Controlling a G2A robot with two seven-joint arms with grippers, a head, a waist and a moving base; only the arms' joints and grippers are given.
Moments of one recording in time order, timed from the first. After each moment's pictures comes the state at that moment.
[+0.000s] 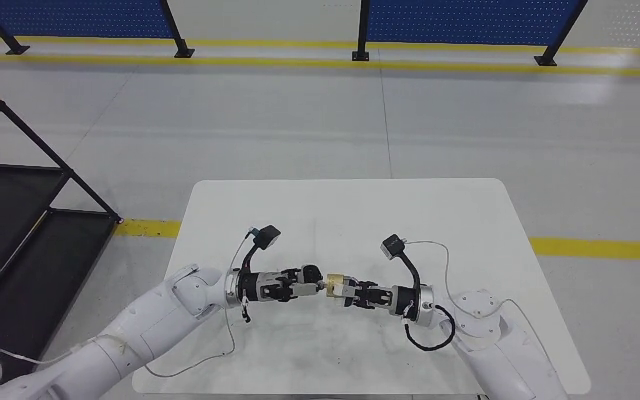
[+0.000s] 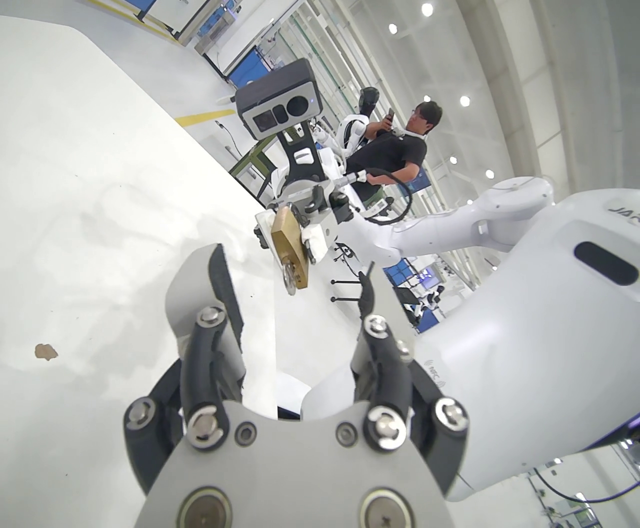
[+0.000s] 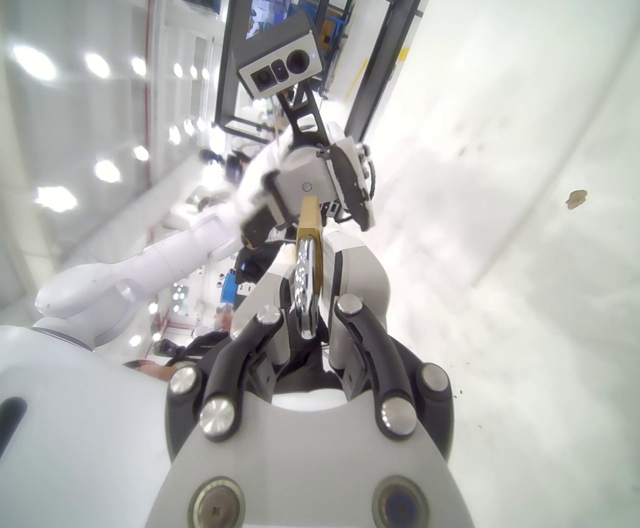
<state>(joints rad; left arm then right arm) 1.13 -0.79 -0.67 -1.40 -0.37 -1.01 -0.61 -1.36 -1.10 1.02 -1.65 0.24 -0.29 0.91</state>
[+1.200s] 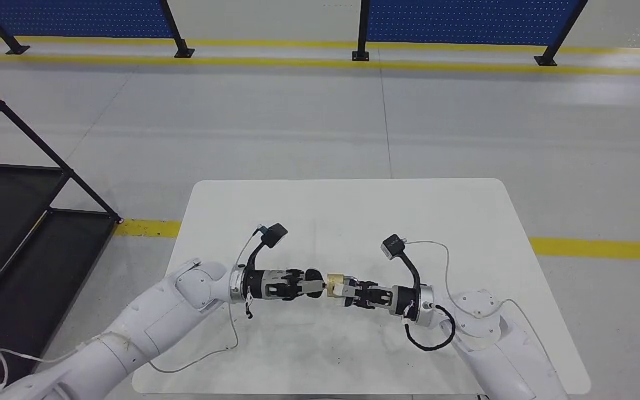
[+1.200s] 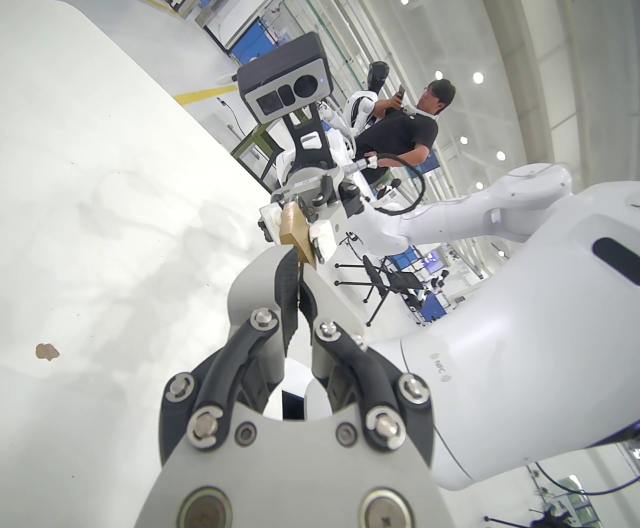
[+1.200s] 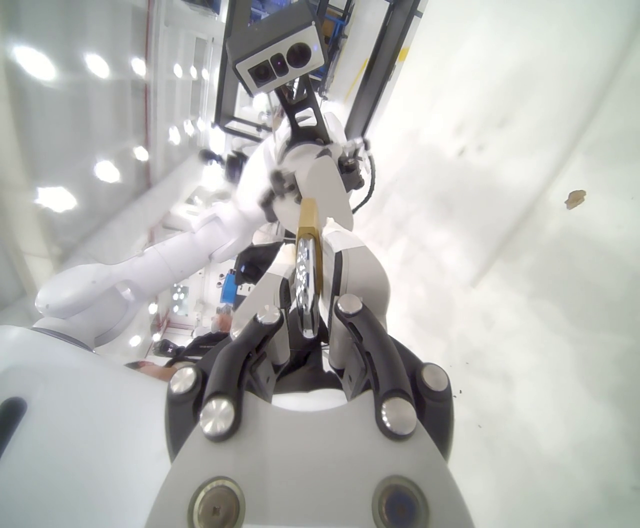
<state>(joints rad) 1.14 -0.82 -0.73 -1.41 -0.35 -0.96 -0.70 -1.36 -1.10 1.02 -1.65 0.24 -0.29 0.91</state>
